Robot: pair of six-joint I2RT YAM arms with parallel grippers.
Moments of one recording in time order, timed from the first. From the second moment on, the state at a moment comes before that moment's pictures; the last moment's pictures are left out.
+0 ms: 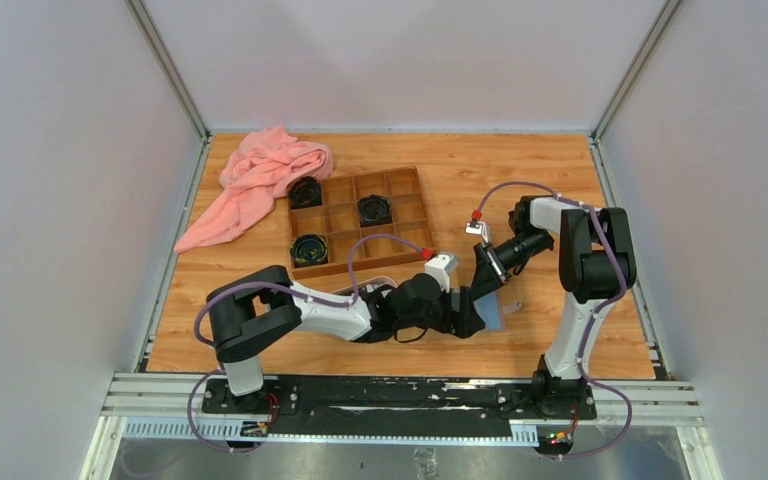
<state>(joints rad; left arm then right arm) -1.19 1.79 0.85 0.49 -0.04 -0.80 0.06 1.94 1.16 -1.26 -0.99 -0.85</state>
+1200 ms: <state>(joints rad) -1.14 1.81 0.79 0.50 -0.08 -0.89 0.02 1.72 1.10 -1.15 -0.90 -0.84</state>
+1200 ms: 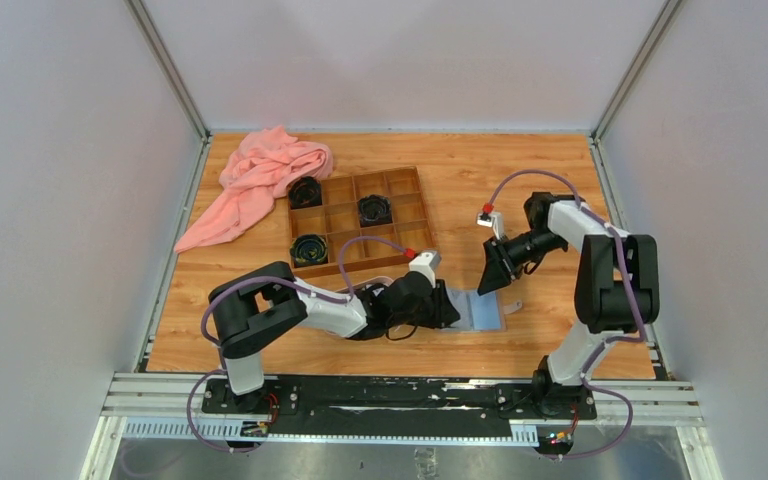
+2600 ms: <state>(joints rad) -1.17 1.43 0.65 0.51 -0.33 -0.79 0.03 1.17 0.90 -1.07 -1.04 -1.22</state>
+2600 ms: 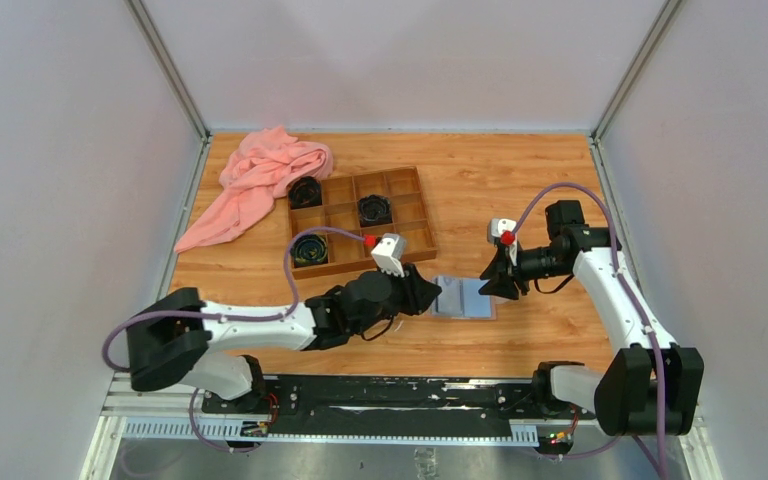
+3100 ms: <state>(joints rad) -1.12 0.93 0.61 -0.09 -0.49 -0.63 0.06 1.18 0.91 -1.06 -1.01 -1.13</state>
